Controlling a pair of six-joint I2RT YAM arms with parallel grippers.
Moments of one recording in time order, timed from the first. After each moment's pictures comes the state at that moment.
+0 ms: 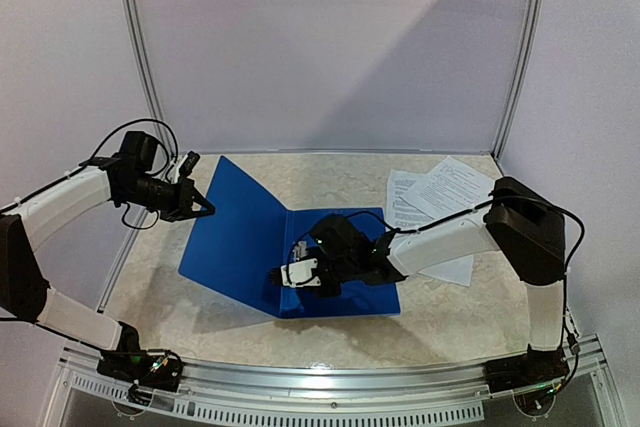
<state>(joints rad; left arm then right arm) -0.13 1.33 1.00 -0.65 0.67 -0.19 1.09 2.07 1.25 0.09 -0.07 -0.79</state>
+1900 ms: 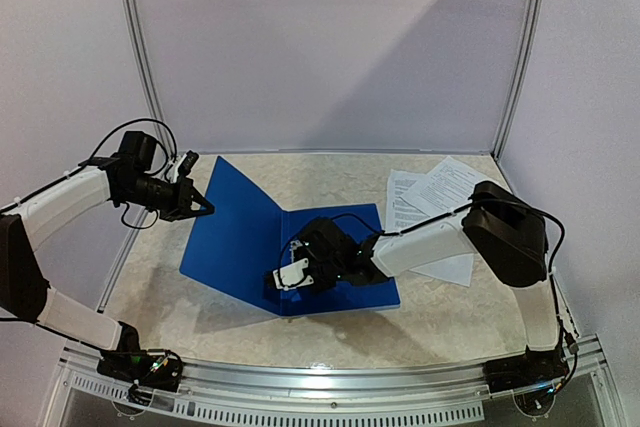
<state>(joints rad) -0.12 1.33 1.00 -0.65 0.68 -0.19 1.09 2.19 1.35 0.08 0.15 -0.99</state>
